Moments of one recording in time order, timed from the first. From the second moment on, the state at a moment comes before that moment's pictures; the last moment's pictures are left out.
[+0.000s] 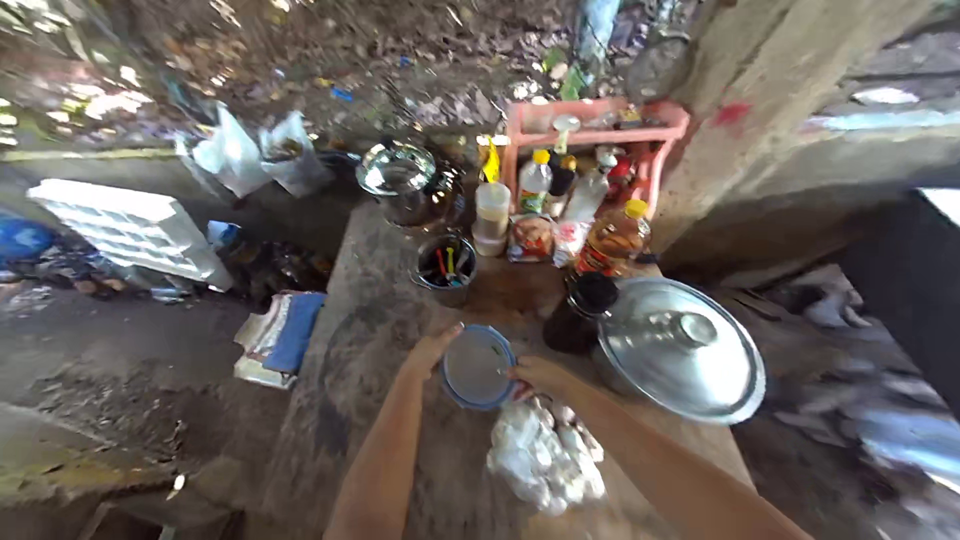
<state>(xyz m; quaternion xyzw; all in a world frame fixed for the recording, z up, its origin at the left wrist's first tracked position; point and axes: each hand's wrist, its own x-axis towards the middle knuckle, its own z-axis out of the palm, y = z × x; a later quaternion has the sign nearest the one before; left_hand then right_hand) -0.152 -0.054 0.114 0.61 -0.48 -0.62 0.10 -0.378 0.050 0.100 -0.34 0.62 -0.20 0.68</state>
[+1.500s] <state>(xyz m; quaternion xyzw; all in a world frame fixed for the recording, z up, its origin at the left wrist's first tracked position) -0.134 0.068 0.018 0.72 -0.28 -0.56 0.31 -0.346 -0.001 0.054 -0.45 0.78 -0.07 0.43</state>
